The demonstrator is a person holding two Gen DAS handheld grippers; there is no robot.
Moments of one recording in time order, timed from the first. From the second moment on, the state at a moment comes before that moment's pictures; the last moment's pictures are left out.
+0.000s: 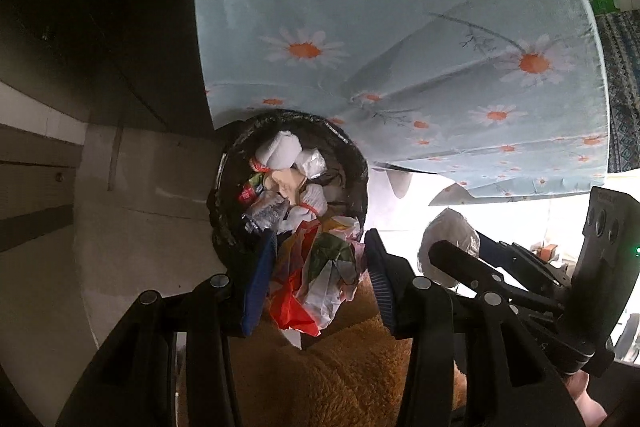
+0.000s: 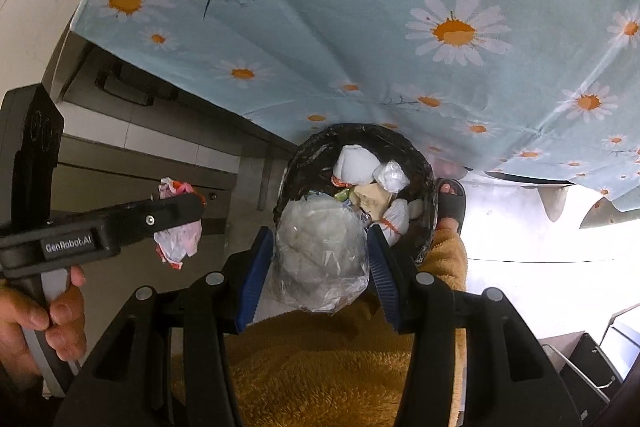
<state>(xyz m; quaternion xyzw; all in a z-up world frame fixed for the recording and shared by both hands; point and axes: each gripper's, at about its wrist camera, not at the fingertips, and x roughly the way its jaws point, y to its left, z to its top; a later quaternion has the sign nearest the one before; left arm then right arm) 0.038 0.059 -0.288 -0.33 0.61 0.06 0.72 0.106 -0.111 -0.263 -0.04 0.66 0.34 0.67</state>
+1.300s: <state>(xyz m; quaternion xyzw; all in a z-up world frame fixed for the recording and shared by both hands) 0.036 0.072 -0.155 -0.28 0.51 0.07 0.81 0.115 -0.113 -0.126 -0.02 0.55 0.39 0.74</state>
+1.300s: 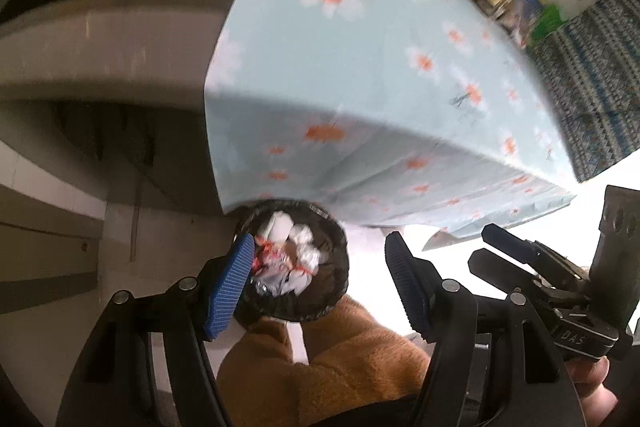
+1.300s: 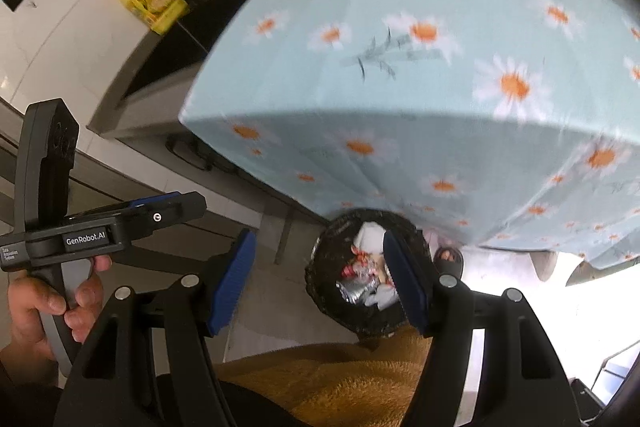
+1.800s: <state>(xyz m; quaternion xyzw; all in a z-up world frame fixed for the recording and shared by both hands) 0.077 0.074 -0.092 -0.26 0.46 0.07 0.84 0.179 -0.125 -0.065 -0.02 0.48 0.39 0.78</state>
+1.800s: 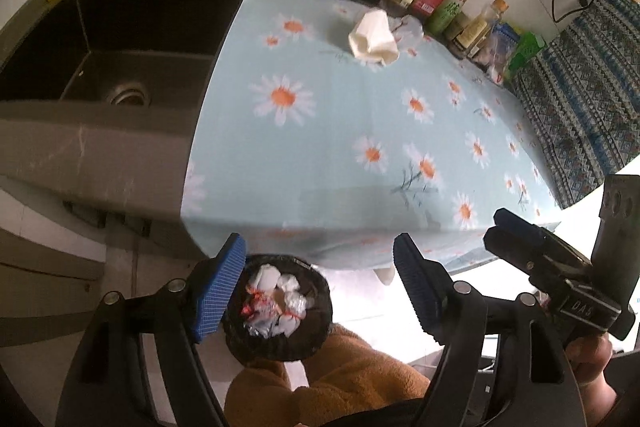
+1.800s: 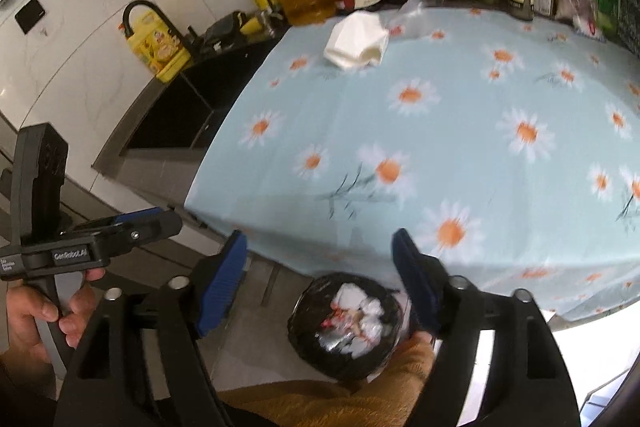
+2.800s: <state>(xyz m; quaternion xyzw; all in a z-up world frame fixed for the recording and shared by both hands) 0.159 0.067 -0.062 -0.29 0.43 0.23 0.82 0.455 -0.063 -0.084 0.10 0.55 0.41 0.72</state>
